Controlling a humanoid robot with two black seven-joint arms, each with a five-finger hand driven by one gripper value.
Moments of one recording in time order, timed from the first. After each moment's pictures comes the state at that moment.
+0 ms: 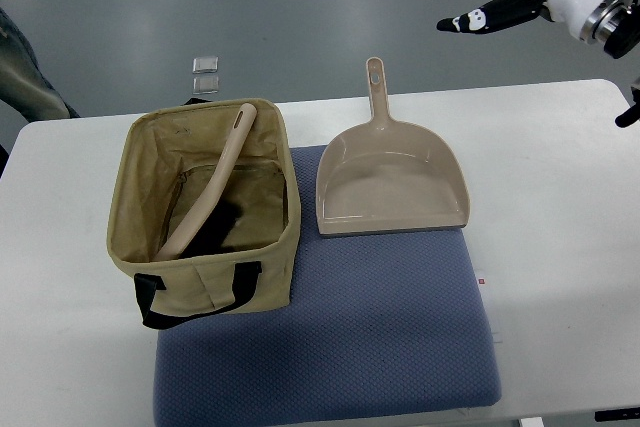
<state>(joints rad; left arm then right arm) 0.00 0.00 -0.11 -0.12 -0.06 -0.04 0.10 0.76 -0.55 1.04 1.23 -1.10 0.18 0.06</state>
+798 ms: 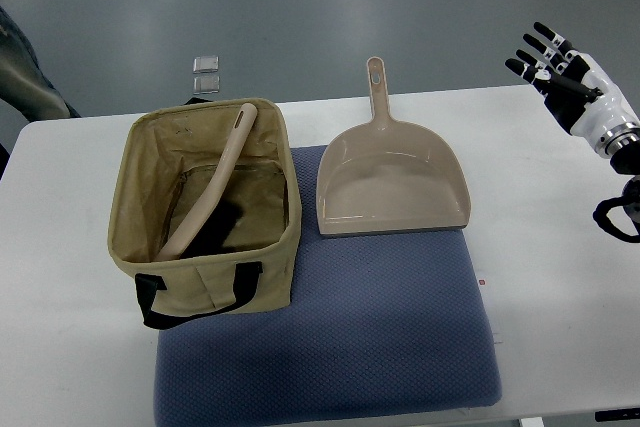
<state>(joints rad) 0.00 0.00 -0.11 -0.12 -0.06 -0.04 0.10 0.41 -0.33 1.32 1.06 -0.60 0.15 0.07</state>
